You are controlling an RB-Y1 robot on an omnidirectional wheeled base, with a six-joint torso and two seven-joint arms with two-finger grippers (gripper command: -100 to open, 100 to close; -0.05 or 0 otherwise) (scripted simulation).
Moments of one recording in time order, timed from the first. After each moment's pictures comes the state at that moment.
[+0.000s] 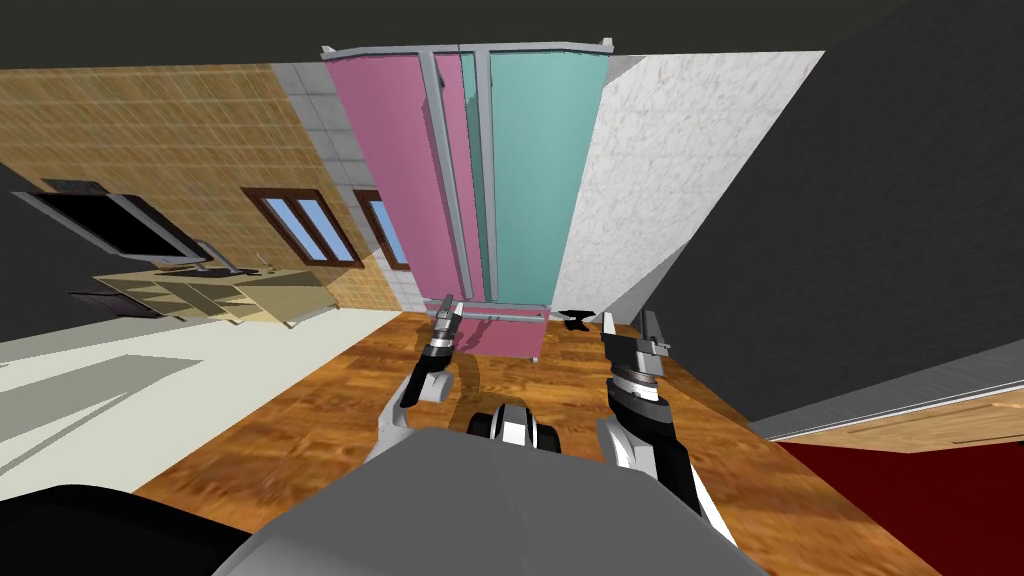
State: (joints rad) left arm 0.27 0.15 0.00 -1.97 0.13 -0.54 -0.07; right arm 0.49 -0.01 0.06 -2.29 0.02 -0.57 -0.16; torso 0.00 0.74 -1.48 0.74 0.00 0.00
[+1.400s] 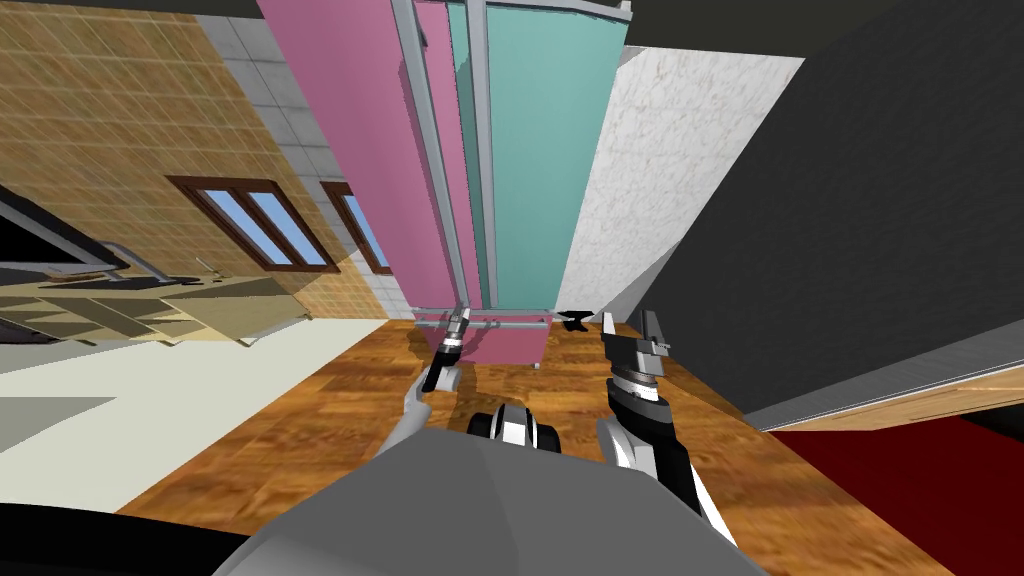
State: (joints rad) left arm 0.10 0.18 0.00 -1.59 0.13 -0.70 -0.05; right arm 0.49 -0.01 0.06 -2.29 0.02 -0.57 -0.16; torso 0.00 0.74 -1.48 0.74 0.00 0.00
